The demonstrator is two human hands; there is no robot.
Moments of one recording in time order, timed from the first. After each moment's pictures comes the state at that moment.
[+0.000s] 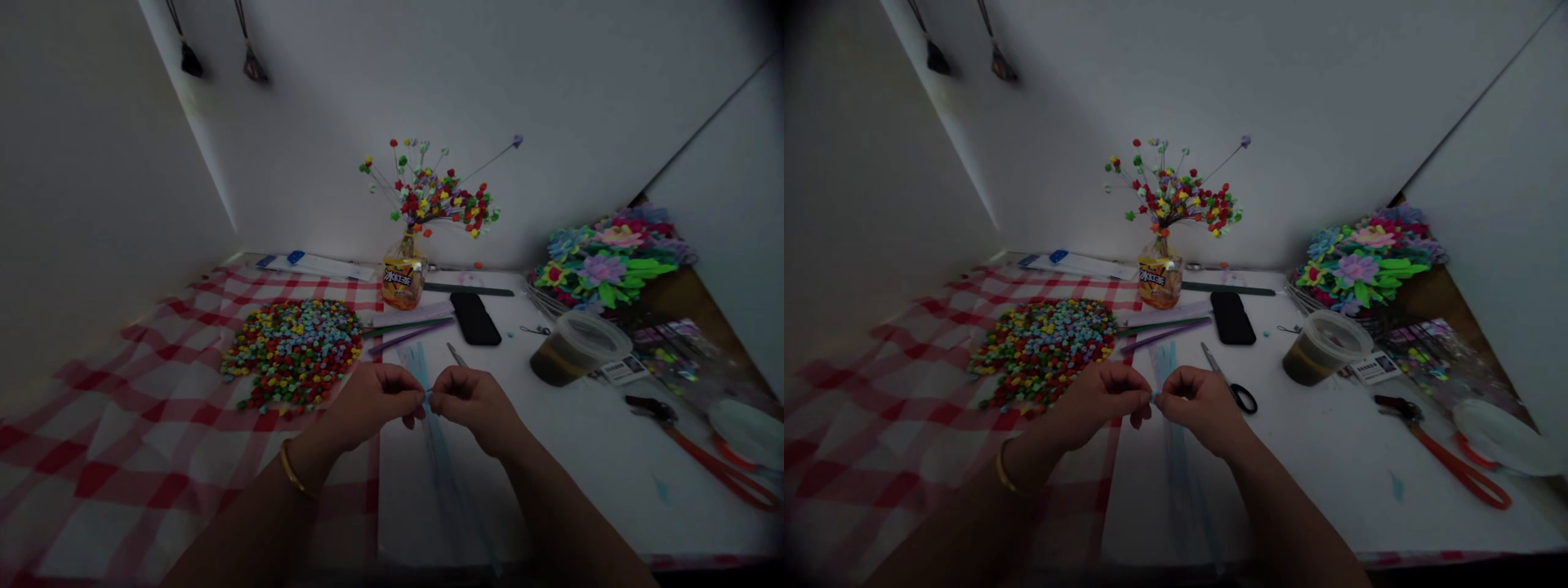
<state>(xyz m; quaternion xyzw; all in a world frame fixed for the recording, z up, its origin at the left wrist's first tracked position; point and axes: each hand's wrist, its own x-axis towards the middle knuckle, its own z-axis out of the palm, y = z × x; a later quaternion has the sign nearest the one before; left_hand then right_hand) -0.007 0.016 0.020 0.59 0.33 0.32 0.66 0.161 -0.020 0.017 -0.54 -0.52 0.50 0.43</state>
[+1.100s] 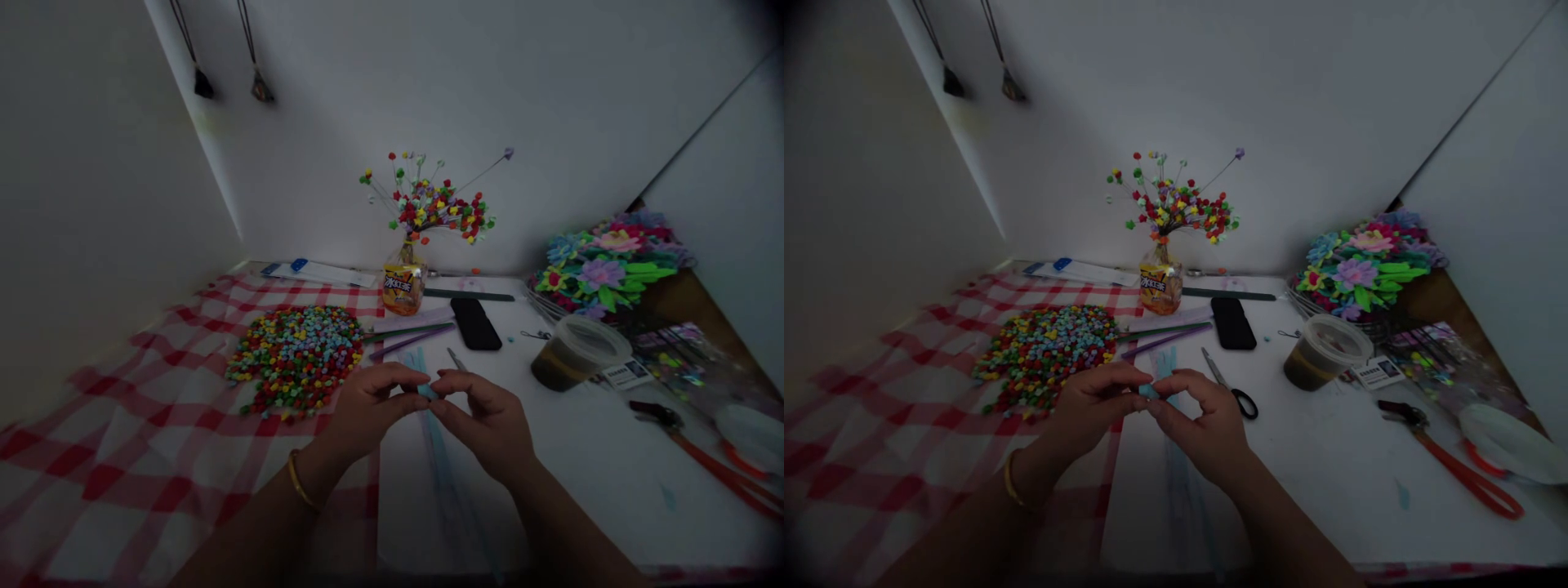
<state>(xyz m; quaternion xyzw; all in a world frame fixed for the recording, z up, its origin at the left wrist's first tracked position) -0.005 0.011 0.018 0.65 0.24 0.52 0.50 0.157 -0.038 0.023 -0.46 -0.66 0.26 0.54</state>
